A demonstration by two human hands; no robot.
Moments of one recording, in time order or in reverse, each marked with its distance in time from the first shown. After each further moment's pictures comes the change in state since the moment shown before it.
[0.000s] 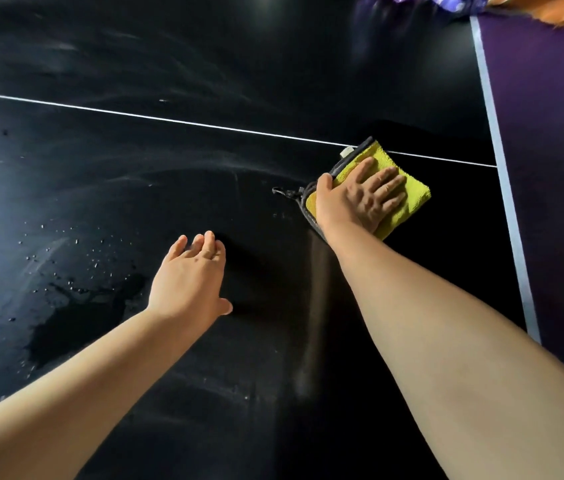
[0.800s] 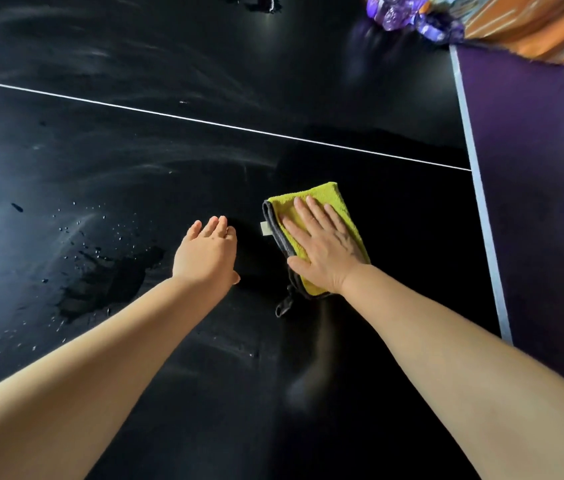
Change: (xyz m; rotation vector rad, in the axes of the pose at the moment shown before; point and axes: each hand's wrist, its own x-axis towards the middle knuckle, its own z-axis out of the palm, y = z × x) left_hand -0.017 0.009 -0.003 -0.082 0.022 -0.062; right_hand -0.078 0.068 -0.005 -0.293 -0.174 -1.074
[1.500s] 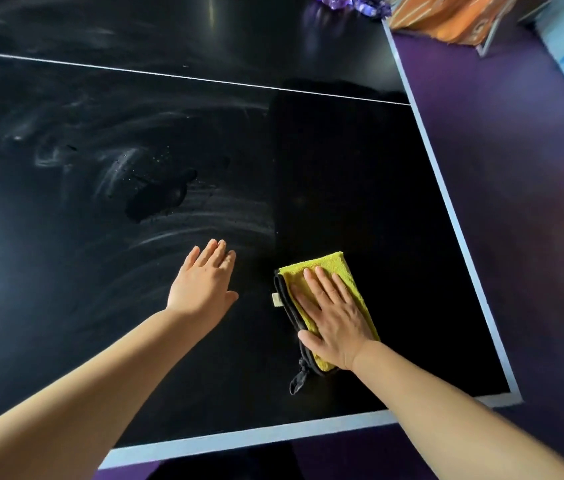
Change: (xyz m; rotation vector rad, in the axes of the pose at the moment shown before) left_hand -0.235 -0.050 0.087 -0.080 0.079 0.244; right_hand -0.271 -0.221 0.070 -0.007 0.020 0.159
